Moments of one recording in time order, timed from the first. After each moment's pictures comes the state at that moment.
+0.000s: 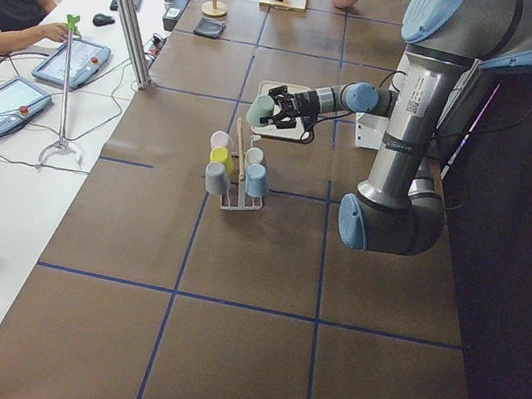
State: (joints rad) left arm -0.22 -1.88 -2.18 -0.81 -0.36 0.69; right arm 1.14 -1.49 1.82 -1.42 2.18 0.49
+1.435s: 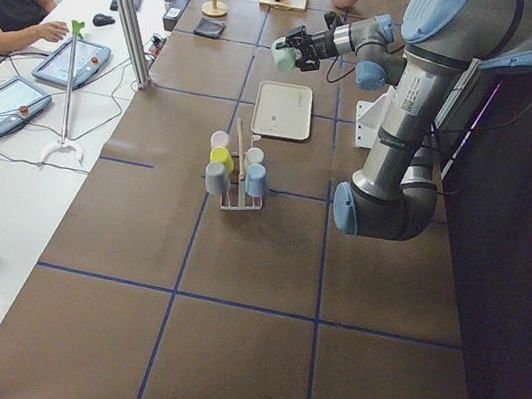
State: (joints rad) left arm -0.23 -2.00 -2.26 -1.62 -0.72 0.19; right arm 1.14 -1.46 1.81 -1.42 2.17 0.49
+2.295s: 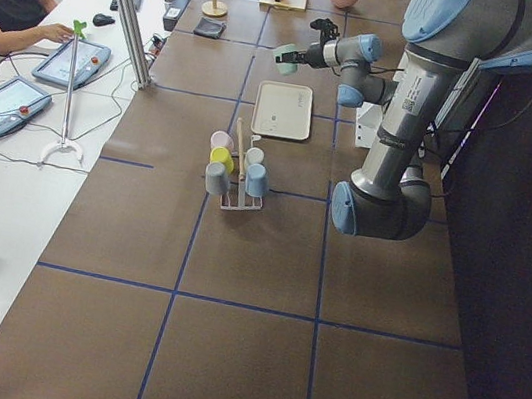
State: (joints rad) left arm -0.26 -2.00 -2.02 -2.18 -0.94 -0.31; right arm 1.14 -1.46 1.80 -1.42 2.17 0.49
